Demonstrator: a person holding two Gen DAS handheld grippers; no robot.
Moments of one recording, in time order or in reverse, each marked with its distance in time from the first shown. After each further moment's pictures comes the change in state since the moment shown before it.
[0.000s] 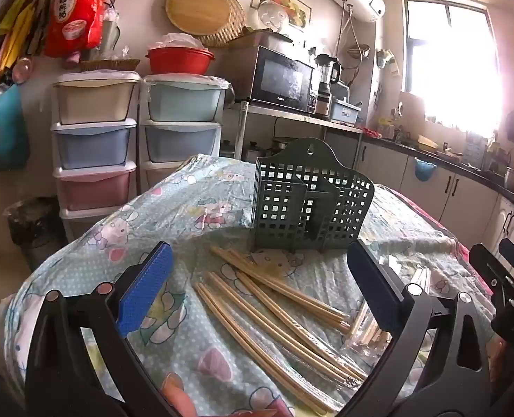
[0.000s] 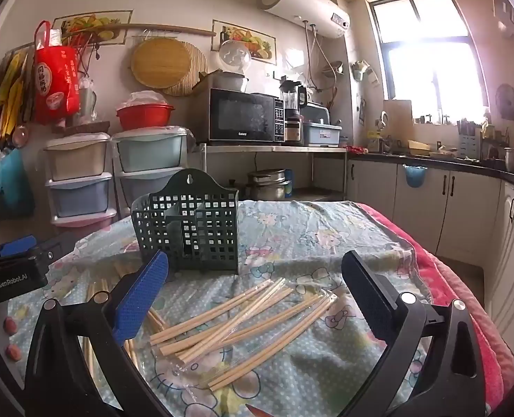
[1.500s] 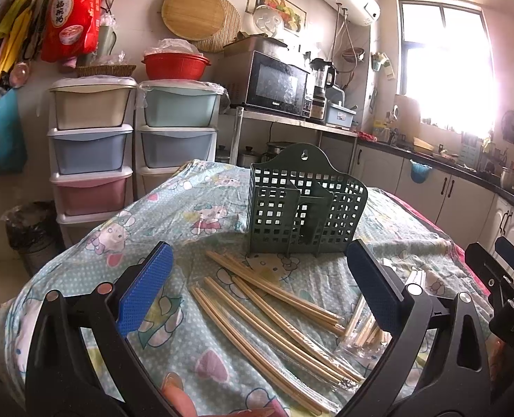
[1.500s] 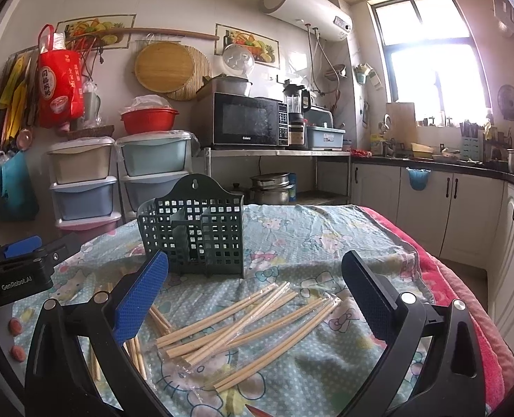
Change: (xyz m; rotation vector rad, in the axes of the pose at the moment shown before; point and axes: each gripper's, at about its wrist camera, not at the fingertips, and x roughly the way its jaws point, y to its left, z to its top) left arm -0.009 -0.006 0.005 0.003 -0.019 -0.016; right arm -0.003 0.001 0.001 0.013 -0.022 0.025
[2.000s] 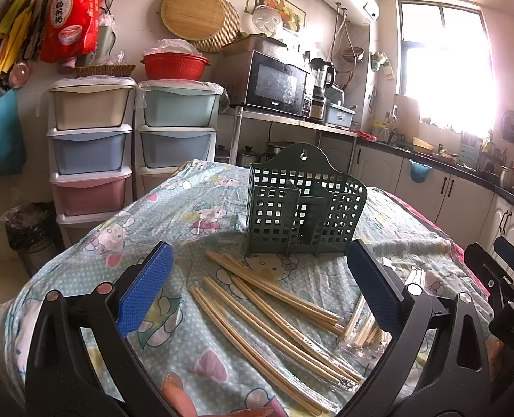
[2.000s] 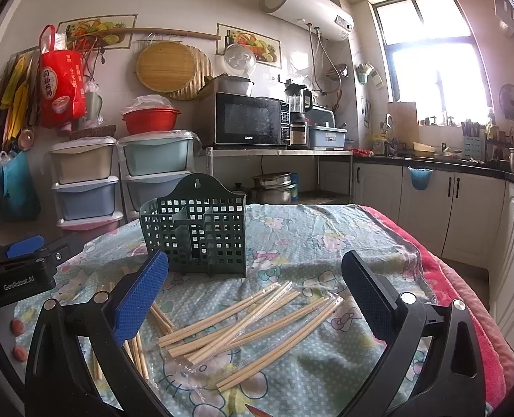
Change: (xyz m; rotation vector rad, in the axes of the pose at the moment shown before) left arm 0.000 0.001 -0.001 -0.003 -0.002 0.000; right arm -0.001 0.001 0.000 0.001 0.000 0.008
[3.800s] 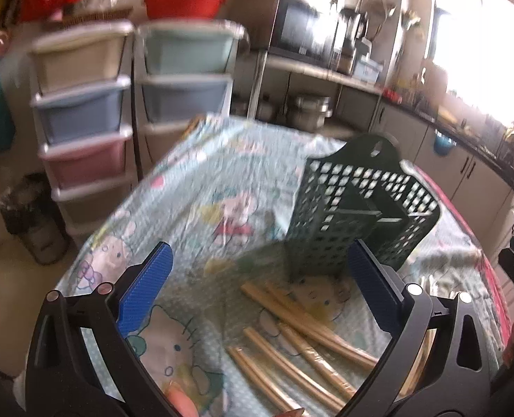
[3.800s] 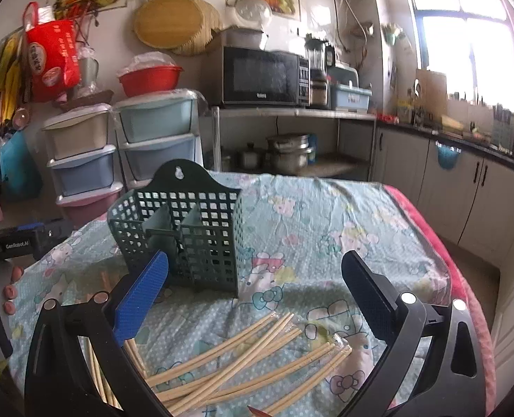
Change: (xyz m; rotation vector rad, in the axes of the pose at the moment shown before) left arm 0.120 0.066 0.060 -0.052 0.305 0.012; right arm 0.115 -0.024 0.053 -0.030 0.236 0.079
